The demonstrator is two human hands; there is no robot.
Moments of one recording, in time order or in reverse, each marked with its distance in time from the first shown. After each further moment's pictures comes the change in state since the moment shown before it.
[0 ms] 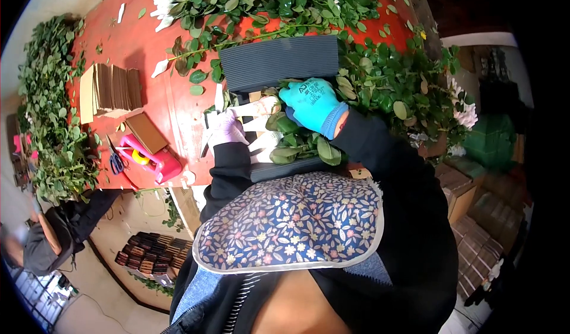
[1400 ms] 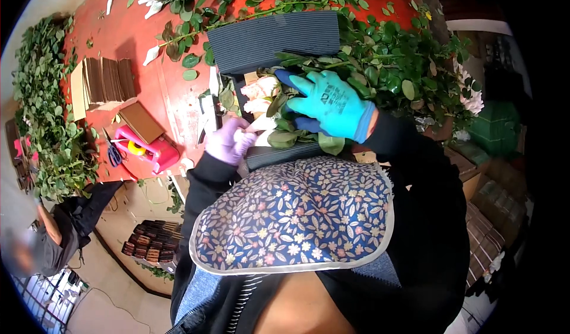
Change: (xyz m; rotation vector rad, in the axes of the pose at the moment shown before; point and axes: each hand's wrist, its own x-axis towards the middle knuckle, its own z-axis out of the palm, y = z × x) left_hand -0.057 0.067 -0.011 1.230 -0.670 0.228; right_hand -0.044 -0.004 -0.032 0.018 -0.096 -0.237
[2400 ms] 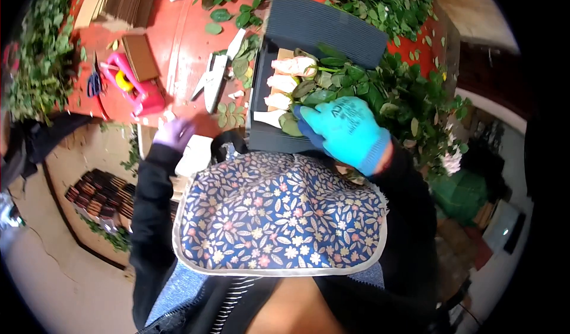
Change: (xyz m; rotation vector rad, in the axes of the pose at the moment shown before) left_hand -0.108 -0.105 -0.048 0.506 0.030 -0.301; right_hand 0.015 -0.043 -0.027 0.020 -0.103 -0.108
